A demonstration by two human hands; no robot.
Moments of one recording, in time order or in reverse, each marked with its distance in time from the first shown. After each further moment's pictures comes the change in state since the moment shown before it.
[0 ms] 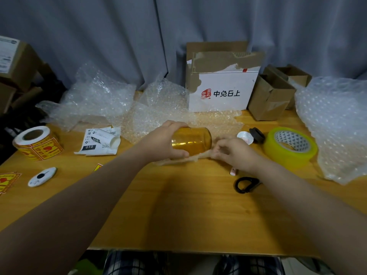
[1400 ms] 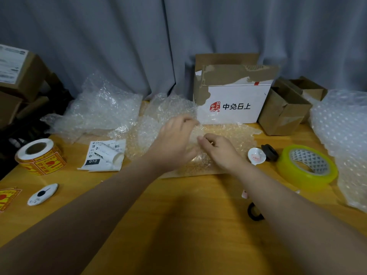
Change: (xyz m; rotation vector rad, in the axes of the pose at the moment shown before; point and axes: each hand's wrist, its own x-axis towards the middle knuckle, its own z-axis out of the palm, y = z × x) left_hand 0.018 0.015 -0.013 0.162 0.267 0.164; right_hand 0.068 -0.041 0.019 0.243 0.202 -0.078
